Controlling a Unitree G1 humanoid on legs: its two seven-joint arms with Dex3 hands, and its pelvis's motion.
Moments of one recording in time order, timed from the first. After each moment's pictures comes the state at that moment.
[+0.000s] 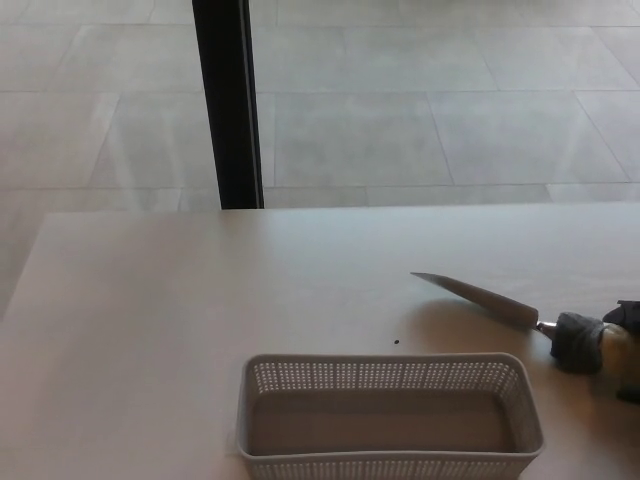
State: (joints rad) left_arm 0.12 0.57 0.30 1.30 -0.02 -0.10 -0.08; right_arm -0.64 -0.77 0.56 0.87 -0.53 -0.14 0.16
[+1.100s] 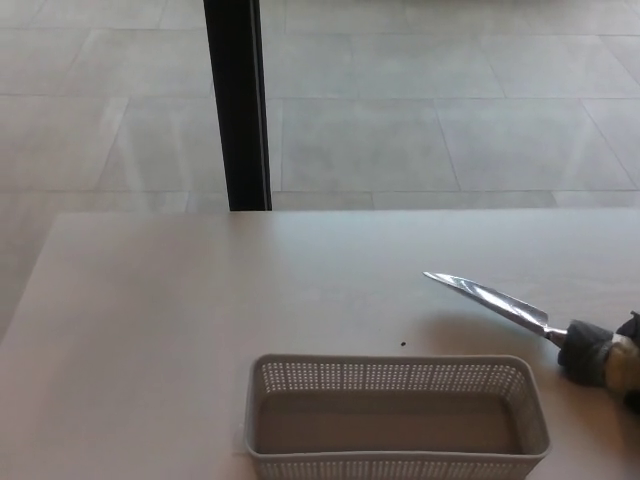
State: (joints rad) left_arm 0.11 0.57 0.29 1.31 -0.02 -0.11 -0.08; right_arm -0.49 -0.69 0.51 0.97 -0.59 -0.21 -0.48
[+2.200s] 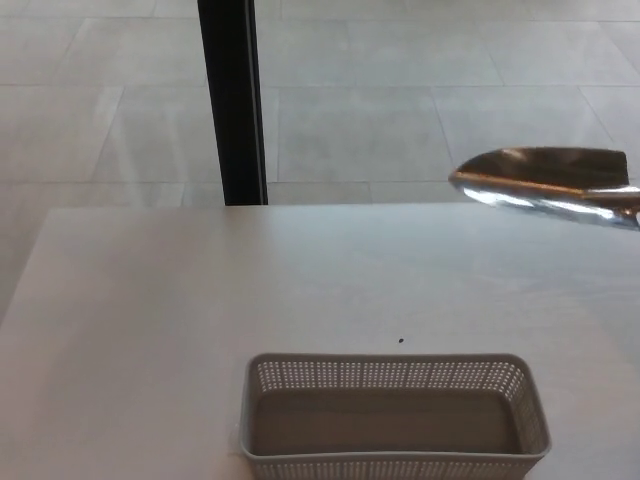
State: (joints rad) left_arm 0.10 0.58 0.29 1.30 -0.02 -0.11 -0.09; right_arm -0.51 -1.09 0.20 0.63 -0.67 -0.63 -0.56
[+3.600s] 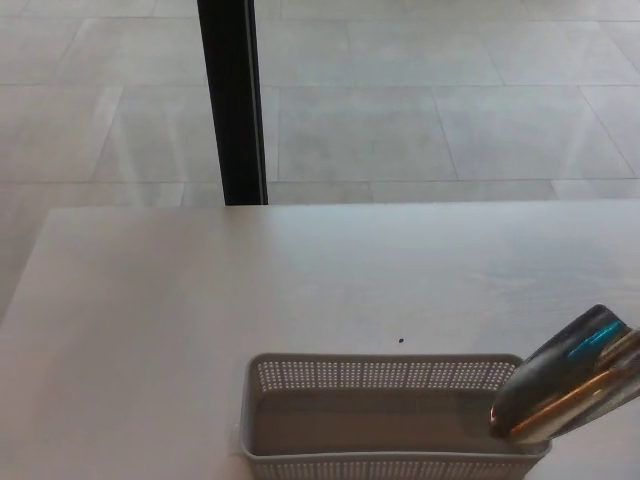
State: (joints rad) left_arm 0.06 0.60 0.29 1.30 -0.02 -0.11 -0.10; right_arm -0.50 -1.29 0.31 0.39 -1.09 -0.72 -0.72
